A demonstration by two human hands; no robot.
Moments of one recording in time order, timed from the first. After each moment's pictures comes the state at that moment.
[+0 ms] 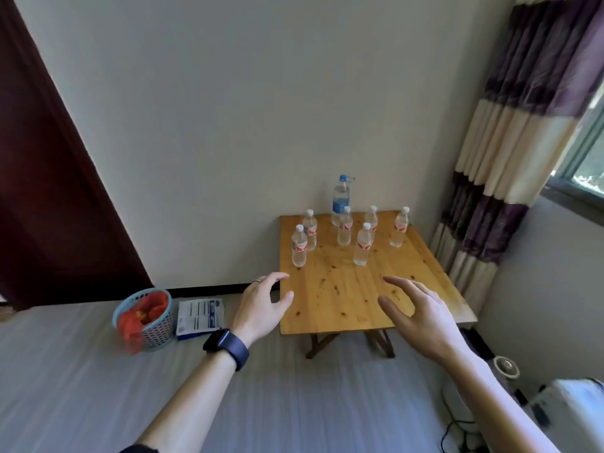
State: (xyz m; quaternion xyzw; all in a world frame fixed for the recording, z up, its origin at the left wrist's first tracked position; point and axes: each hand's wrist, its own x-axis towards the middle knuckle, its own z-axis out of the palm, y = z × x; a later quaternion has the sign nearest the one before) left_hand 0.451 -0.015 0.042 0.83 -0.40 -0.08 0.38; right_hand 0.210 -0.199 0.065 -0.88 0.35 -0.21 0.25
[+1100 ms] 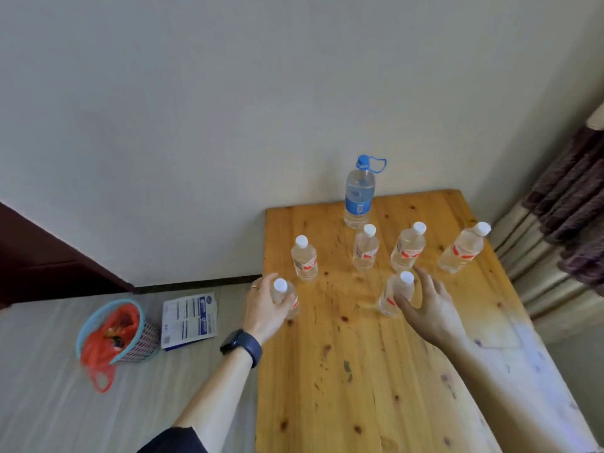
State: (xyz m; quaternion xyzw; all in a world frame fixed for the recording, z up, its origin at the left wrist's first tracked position) left_hand 0.778 -0.424 -0.103 0.89 -0.21 -0.21 0.34; right_hand 0.550 -0.655 -0.122 -0.82 0.46 -0.09 0.33
